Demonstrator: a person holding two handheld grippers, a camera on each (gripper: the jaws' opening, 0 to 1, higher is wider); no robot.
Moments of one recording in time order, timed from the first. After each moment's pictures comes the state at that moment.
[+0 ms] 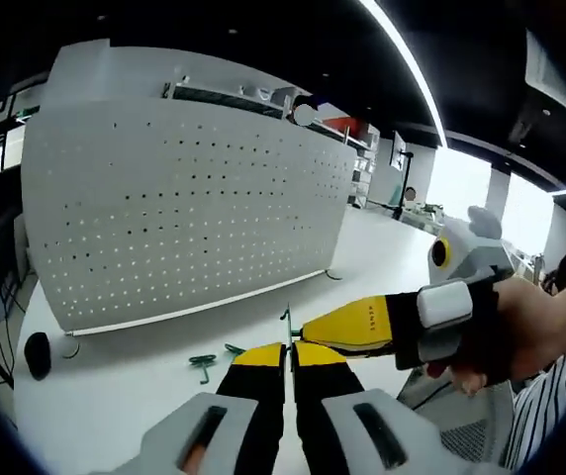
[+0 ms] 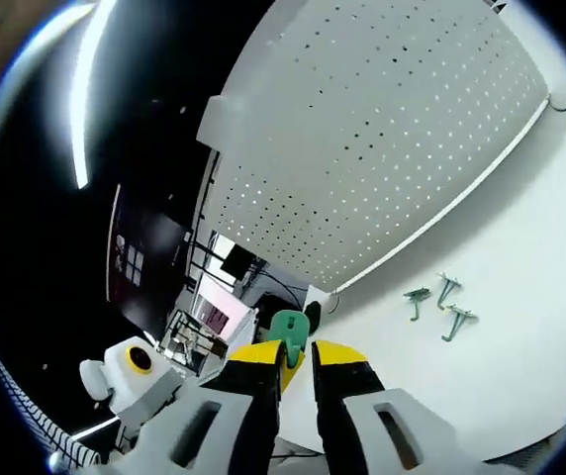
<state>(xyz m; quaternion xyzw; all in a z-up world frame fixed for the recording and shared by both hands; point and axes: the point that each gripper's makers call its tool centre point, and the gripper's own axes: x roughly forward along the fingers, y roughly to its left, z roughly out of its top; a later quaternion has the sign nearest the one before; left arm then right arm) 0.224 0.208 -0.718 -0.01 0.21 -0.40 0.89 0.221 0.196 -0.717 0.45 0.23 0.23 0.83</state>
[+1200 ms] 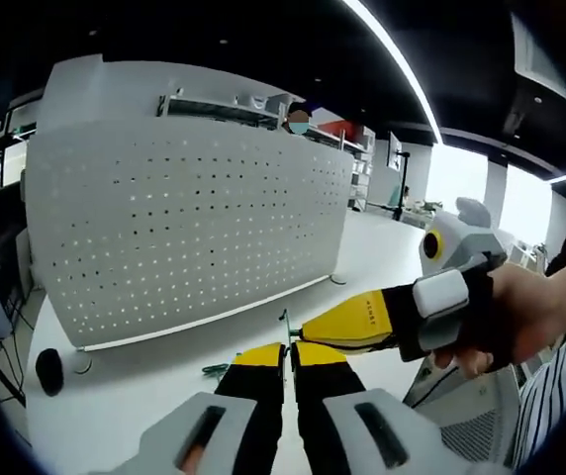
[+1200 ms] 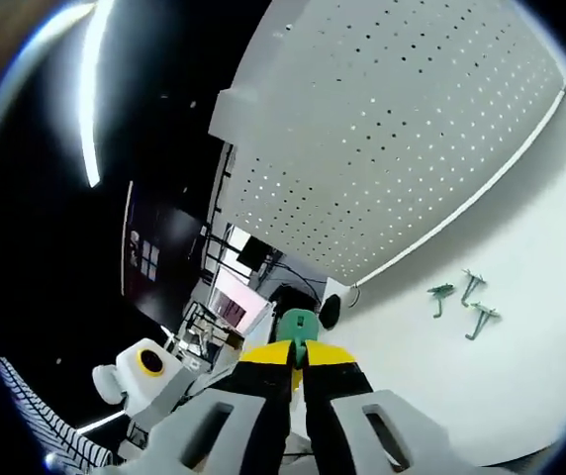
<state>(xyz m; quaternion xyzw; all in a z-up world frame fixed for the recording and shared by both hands) 0.229 0.225 -0.704 0.00 0.18 -0.40 0.90 0.225 0.215 -0.696 0.42 0.23 0.28 0.83</state>
